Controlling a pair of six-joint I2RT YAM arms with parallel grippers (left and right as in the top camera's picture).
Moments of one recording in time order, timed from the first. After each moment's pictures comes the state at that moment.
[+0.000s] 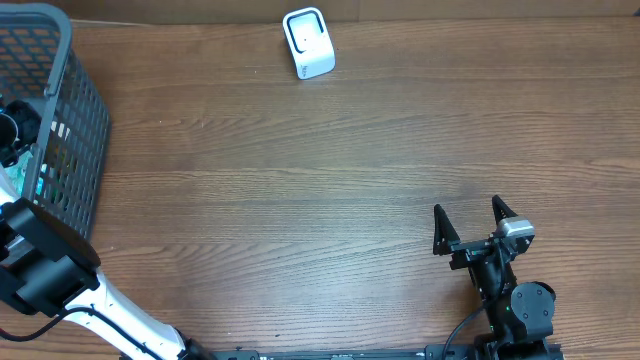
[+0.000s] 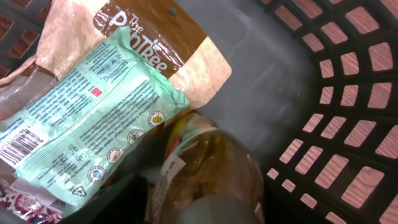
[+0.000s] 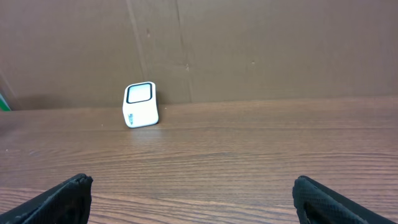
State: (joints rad) left arm 0.67 2.13 2.00 -1.04 0.11 -0.04; right arm 0.14 0.01 0.02 -0.03 -0.05 0.13
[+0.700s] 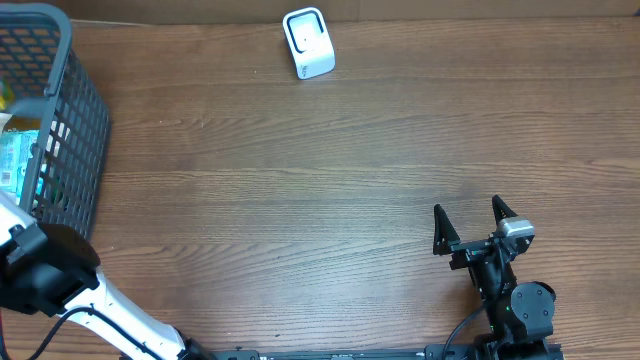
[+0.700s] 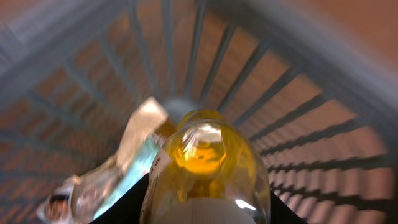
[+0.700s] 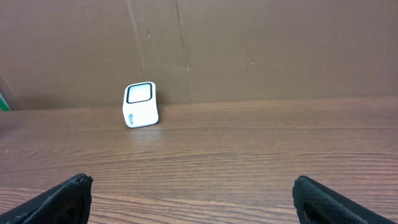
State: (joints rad) left arm 0.67 2.14 2.49 -1.14 0.11 -0.09; right arm 0.14 0.01 0.02 -0.03 -0.05 0.13
